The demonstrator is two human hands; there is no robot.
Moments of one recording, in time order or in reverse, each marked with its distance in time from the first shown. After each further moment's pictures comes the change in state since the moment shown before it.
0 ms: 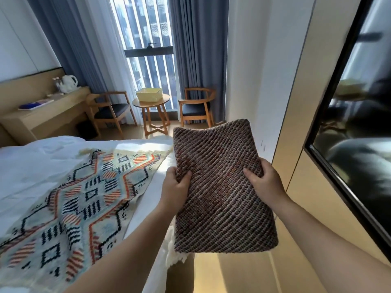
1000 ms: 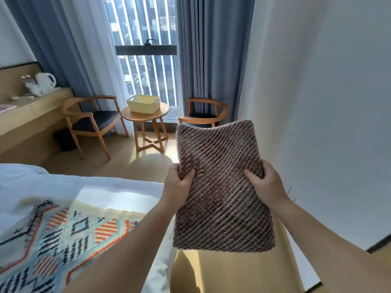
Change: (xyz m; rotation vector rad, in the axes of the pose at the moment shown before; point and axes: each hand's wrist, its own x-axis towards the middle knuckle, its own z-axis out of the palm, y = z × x) left_hand 0.603 -0.044 0.112 0.008 0.014 0.007; right_hand 0.595 0.047 0.147 -0.044 -0.056 -0.042
